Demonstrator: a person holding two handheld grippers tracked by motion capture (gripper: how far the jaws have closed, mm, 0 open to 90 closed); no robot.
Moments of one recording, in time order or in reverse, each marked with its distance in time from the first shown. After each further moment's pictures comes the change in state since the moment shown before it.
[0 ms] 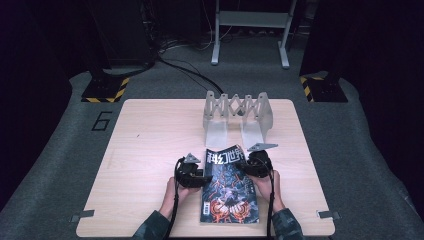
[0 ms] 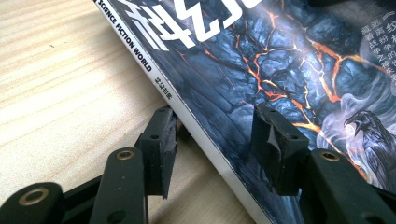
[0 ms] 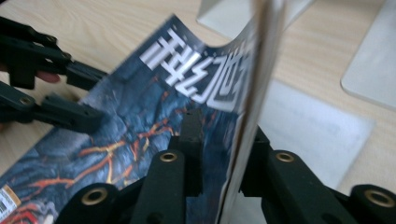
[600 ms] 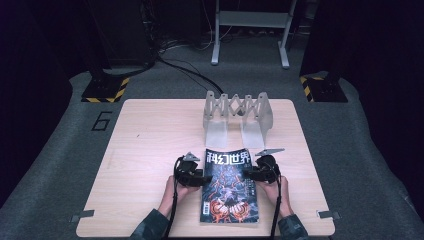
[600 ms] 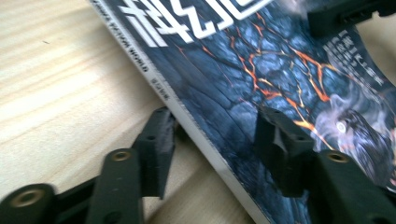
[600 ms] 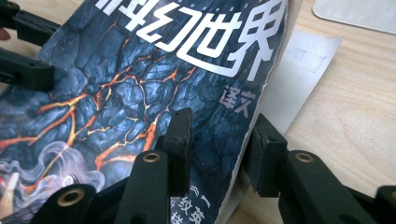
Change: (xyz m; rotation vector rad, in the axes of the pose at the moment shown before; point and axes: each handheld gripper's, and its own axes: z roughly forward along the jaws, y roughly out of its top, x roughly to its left) left arm 0.006 0.006 -0.001 0.054 -0.064 -0.004; right arm -0.017 -0.024 -0.005 0.091 -0.044 0.055
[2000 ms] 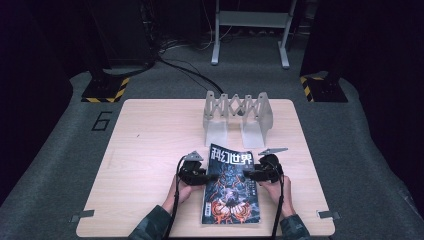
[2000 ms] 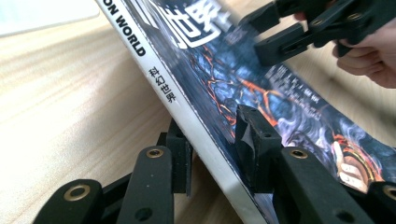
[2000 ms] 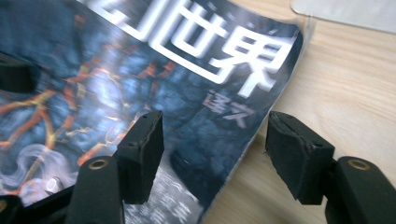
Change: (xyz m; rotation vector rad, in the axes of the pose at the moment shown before) left arm -0.007 0.005 0.004 -0.115 -0.151 0.063; right arm -0.011 -0.003 -0.005 0.010 0.001 0.049
